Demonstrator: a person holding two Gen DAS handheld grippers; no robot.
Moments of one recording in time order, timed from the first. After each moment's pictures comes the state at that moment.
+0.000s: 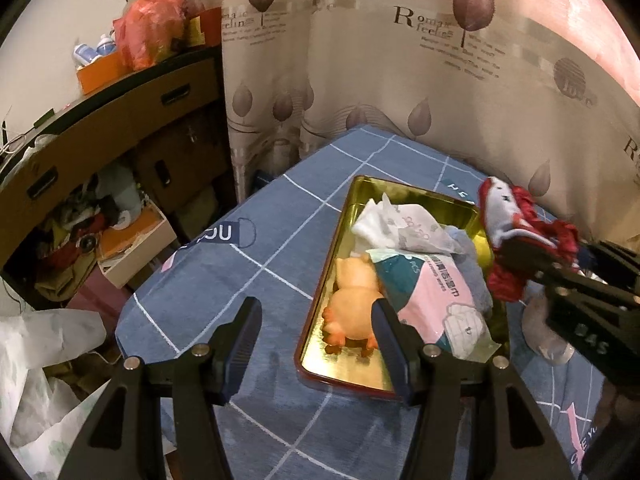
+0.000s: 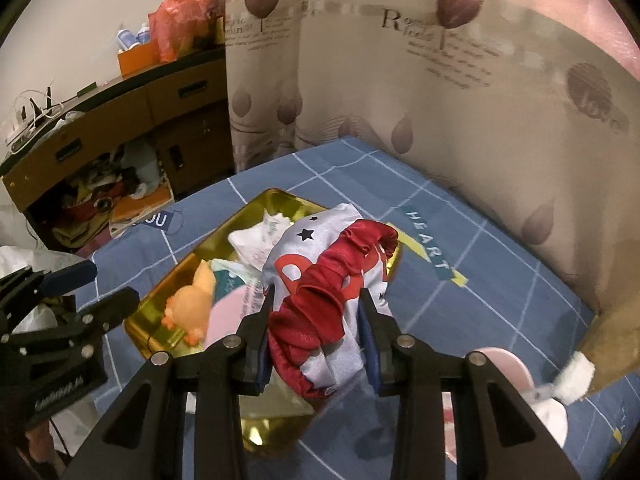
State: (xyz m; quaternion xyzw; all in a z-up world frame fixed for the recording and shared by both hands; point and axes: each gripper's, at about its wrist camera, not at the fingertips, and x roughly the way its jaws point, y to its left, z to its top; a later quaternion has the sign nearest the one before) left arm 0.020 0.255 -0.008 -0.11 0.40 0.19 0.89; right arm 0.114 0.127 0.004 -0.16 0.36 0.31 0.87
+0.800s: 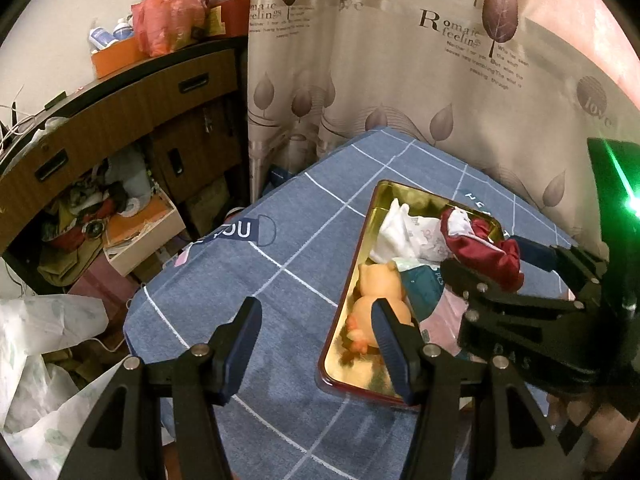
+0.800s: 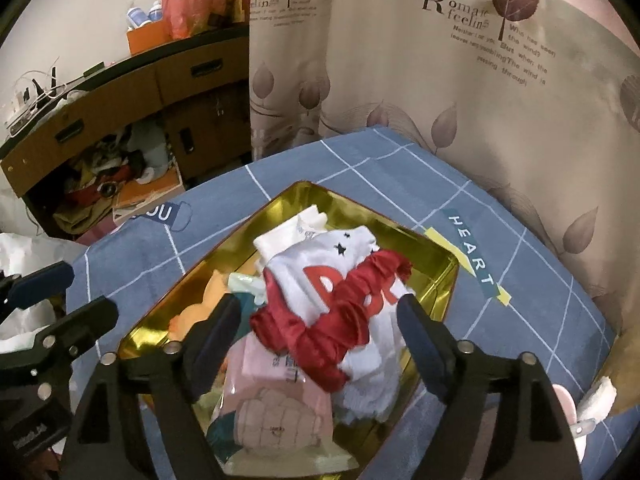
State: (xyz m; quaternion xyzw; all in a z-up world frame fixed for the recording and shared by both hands) left arm 0.017 0.275 -0.011 -0.13 0.40 0.21 0.88; right arm 0.127 0.174 -0.023 -0.18 0.37 0.32 0.85
